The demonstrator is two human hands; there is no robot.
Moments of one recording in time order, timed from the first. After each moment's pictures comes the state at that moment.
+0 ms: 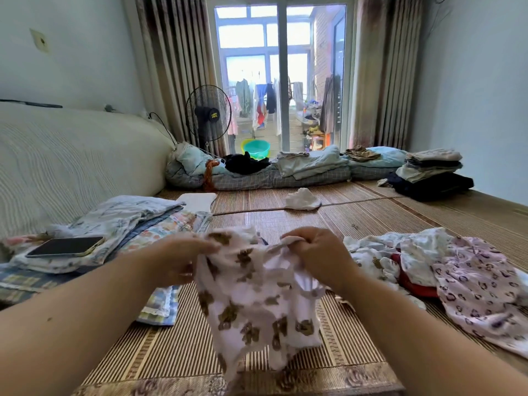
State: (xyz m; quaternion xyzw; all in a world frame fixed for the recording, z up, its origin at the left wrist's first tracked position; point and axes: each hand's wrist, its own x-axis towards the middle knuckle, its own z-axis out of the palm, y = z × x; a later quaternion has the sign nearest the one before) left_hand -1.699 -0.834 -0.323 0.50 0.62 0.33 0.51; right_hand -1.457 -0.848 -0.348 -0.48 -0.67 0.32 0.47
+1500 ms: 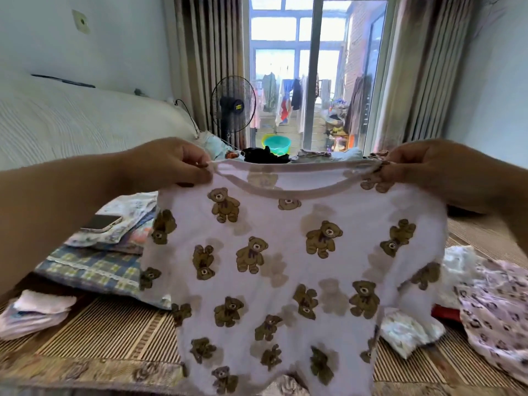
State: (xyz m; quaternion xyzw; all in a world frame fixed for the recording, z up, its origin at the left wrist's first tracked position) left_hand -1.734 -0.843 -0.219 0.79 0.52 0.29 0.13; right_hand -1.360 -0.849 -0.217 -0.46 -0.79 0.23 0.33
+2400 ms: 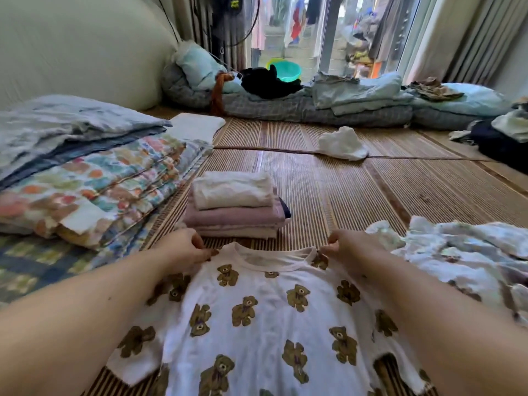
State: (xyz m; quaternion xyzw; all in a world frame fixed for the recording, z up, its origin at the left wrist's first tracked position) left_hand -1.751 -0.568 -0.538 0.60 0.77 0.08 0.20; right_hand -1.435 -0.533 -0.530 -0.68 -0.72 0.16 0.03
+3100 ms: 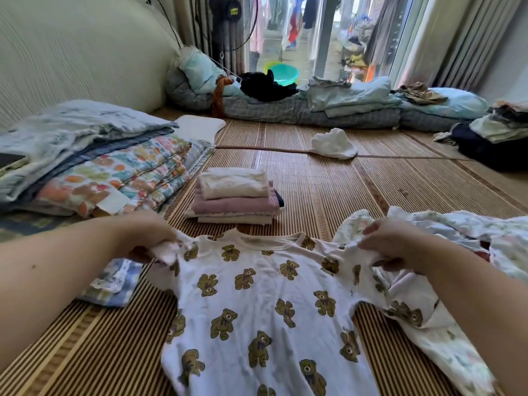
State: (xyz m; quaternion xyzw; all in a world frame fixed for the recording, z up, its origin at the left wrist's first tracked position) left_hand -1.784 -0.641 -0.477 0.44 0.81 0.13 0.37; right_hand -1.382 -0.618 -0.458 -0.74 -0.56 0.36 0.14
